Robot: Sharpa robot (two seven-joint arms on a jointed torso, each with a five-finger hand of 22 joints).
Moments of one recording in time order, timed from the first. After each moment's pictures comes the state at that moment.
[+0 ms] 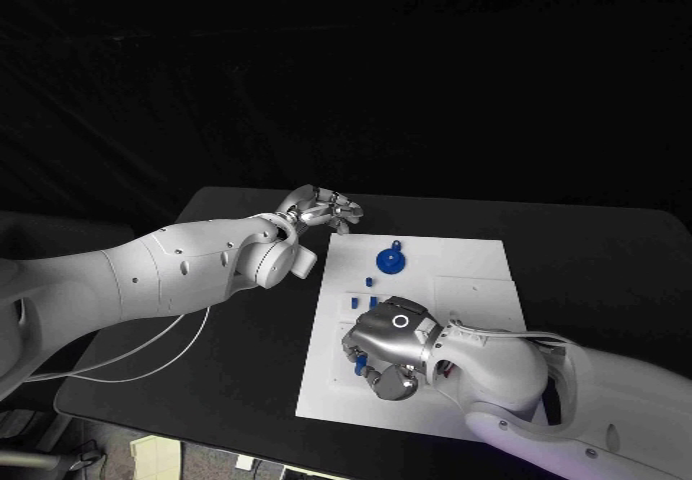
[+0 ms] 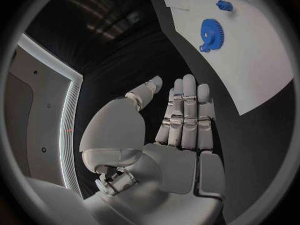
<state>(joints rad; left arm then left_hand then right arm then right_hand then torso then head) 1.26 -0.75 -0.11 1.24 -0.29 -0.34 0.28 1.08 -0.11 0.57 -0.21 0.08 0.87 0.16 0.35 0.48 1.27 0.08 0.08 0.26 1.11 0.00 0.72 0.46 0.04 0.83 -0.10 0.69 1.21 1.13 -0.59 -0.10 1.79 -2.01 -0.07 -0.17 1.16 -0.20 0.86 -0.18 0.04 1.03 0.10 0.37 0.49 1.28 0.04 0.15 0.29 1.31 -0.06 1.12 0.83 0.16 1.26 -0.06 0.93 1.31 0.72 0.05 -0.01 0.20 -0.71</state>
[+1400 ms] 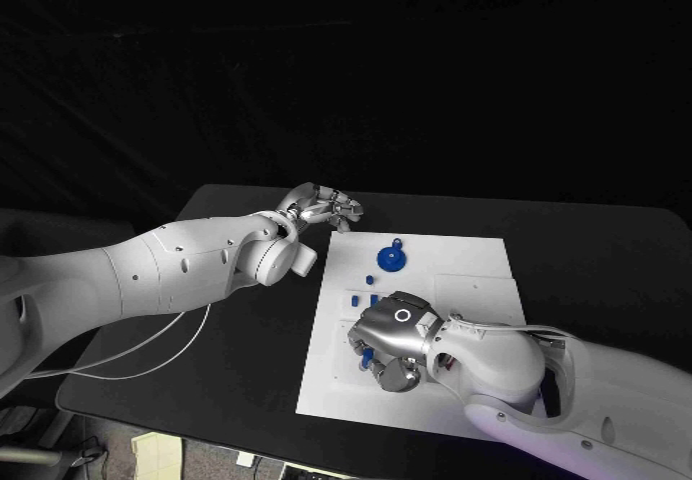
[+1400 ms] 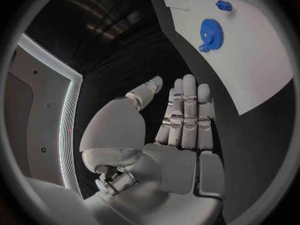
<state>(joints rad) 1.26 -0.75 -0.11 1.25 -0.29 -0.34 0.28 1.08 -0.11 0.57 -0.21 0.08 0.87 0.16 0.35 0.48 1.27 0.08 0.08 0.26 1.11 0.00 0.72 0.46 0.03 0.83 -0.10 0.69 1.21 1.13 -0.59 -0.10 1.77 -2.03 -0.04 -0.19 1.15 -0.20 0.87 -0.18 0.05 1.03 0.11 0.38 0.49 1.28 0.04 0.15 0.29 1.31 -0.06 1.12 0.83 0.16 1.26 -0.06 0.93 1.31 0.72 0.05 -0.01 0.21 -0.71</state>
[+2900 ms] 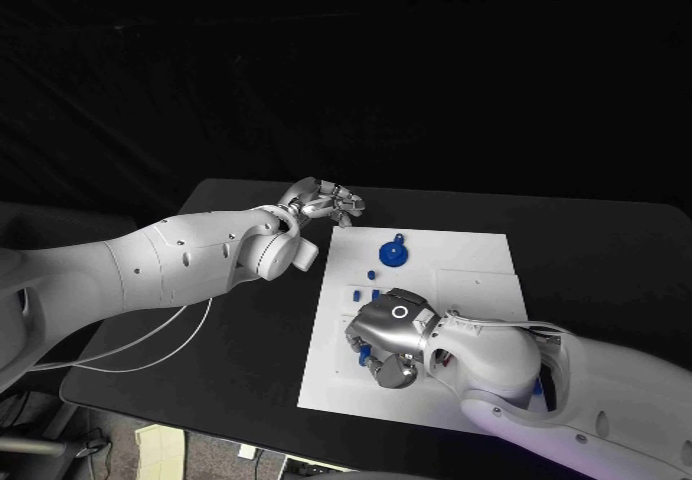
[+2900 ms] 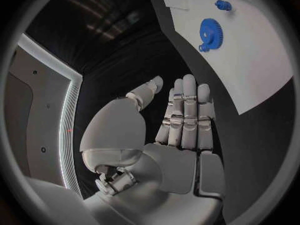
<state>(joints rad) 1.26 -0.75 -0.11 1.25 -0.29 -0.34 0.28 1.09 -0.11 0.57 -0.21 0.08 0.87 0.16 0.35 0.47 1.27 0.08 0.08 0.26 1.11 0.00 0.71 0.47 0.04 0.83 -0.10 0.69 1.21 1.13 -0.57 -0.11 1.76 -2.01 -0.04 -0.19 1.15 -0.20 0.87 -0.18 0.05 1.03 0.10 0.37 0.49 1.28 0.04 0.14 0.30 1.31 -0.06 1.12 0.83 0.16 1.25 -0.06 0.93 1.31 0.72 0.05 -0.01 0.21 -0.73</state>
